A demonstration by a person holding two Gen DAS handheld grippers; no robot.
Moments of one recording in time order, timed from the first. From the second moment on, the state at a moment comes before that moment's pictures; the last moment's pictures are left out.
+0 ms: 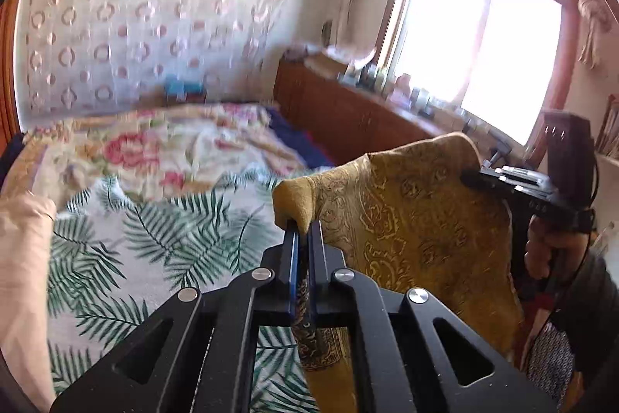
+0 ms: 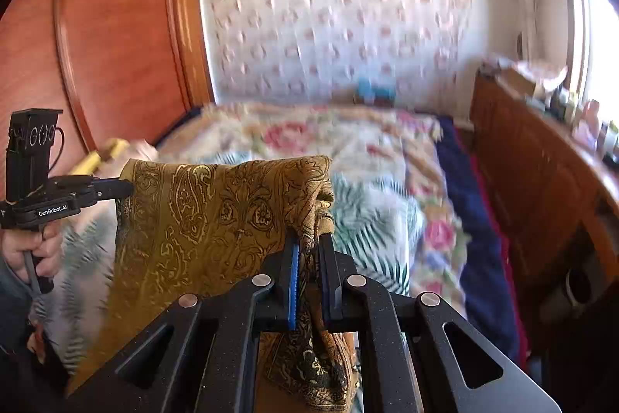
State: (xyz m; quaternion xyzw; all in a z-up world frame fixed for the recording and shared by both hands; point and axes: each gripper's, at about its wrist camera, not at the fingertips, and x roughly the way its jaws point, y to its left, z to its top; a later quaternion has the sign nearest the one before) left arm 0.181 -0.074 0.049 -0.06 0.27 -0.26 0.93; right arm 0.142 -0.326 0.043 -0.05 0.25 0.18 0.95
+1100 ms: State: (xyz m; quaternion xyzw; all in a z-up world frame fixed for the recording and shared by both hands) left arm 0.205 0.031 0.095 0.00 0.18 -0.11 0.98; right arm 0.124 -0.238 0.138 -0.10 0.16 0.26 0.95
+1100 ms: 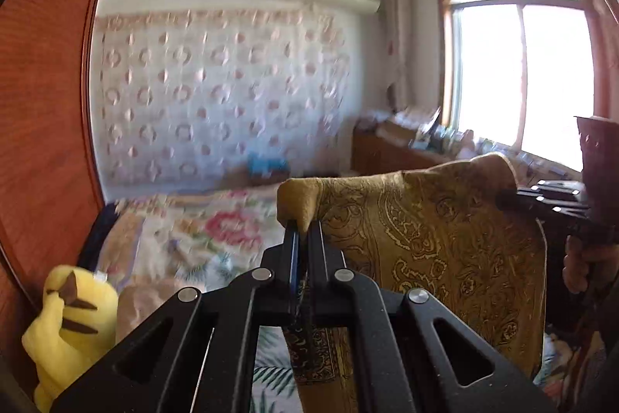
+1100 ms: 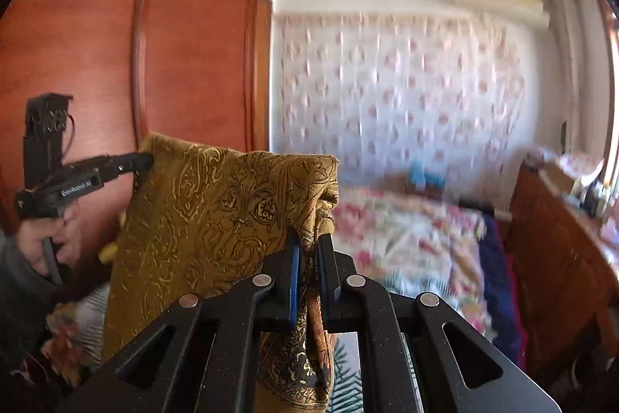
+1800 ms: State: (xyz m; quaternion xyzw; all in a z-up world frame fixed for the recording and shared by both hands) left arm 0.268 0.003 -0.026 0.02 0.35 -0.16 0.92; right arm 0.256 -0.237 0.033 -0.06 0.36 0.19 0.91
